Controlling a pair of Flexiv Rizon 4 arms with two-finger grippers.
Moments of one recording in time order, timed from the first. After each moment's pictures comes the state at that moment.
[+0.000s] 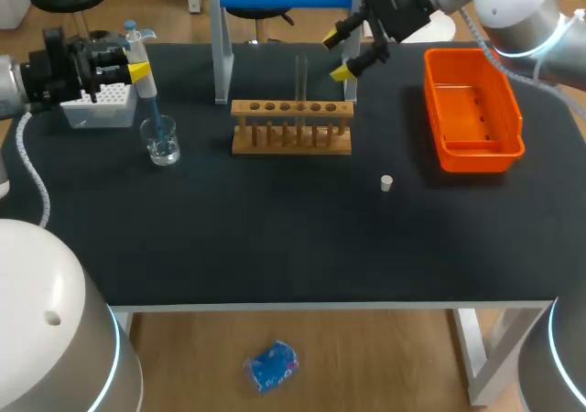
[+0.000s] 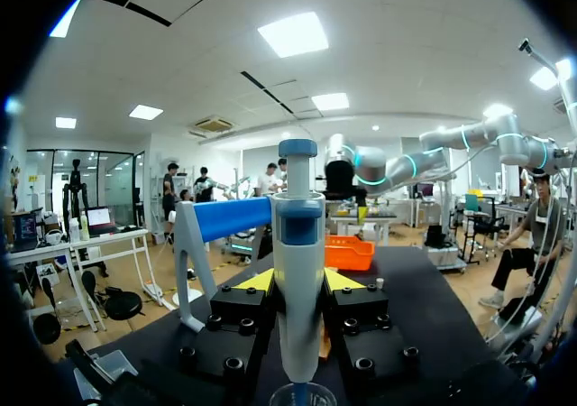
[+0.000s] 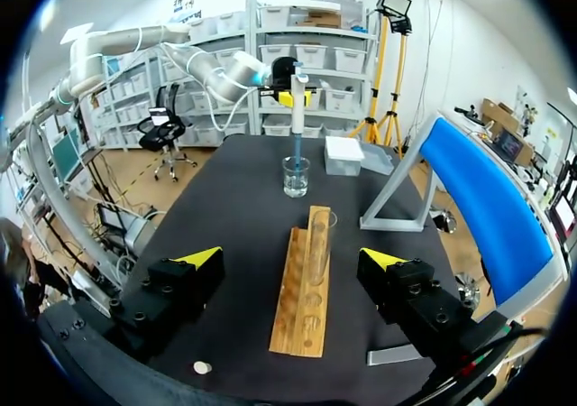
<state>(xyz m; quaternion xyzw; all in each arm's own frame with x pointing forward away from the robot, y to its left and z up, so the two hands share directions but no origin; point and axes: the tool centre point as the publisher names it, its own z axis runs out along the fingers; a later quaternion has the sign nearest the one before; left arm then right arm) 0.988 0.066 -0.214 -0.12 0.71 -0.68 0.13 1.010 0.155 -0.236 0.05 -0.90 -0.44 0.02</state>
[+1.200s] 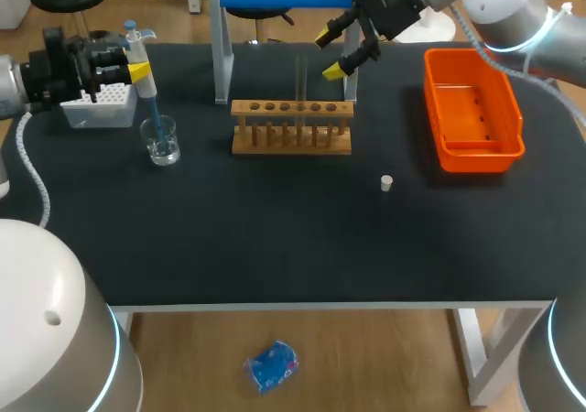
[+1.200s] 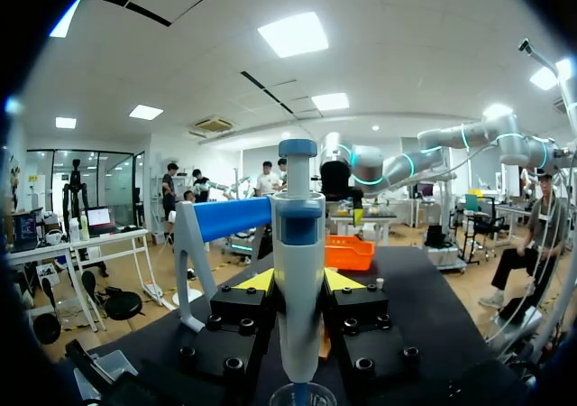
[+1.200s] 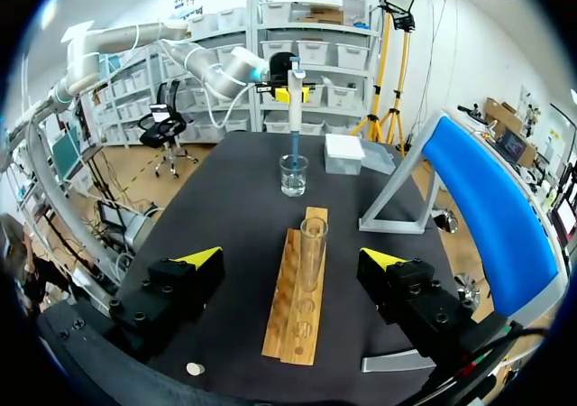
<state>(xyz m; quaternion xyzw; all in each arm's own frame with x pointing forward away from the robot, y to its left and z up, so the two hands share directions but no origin) 0.988 0.066 -0.214 -0.12 0.71 -0.68 0.13 1.018 0.166 -0.239 0.06 -0.90 -0.43 0.03</state>
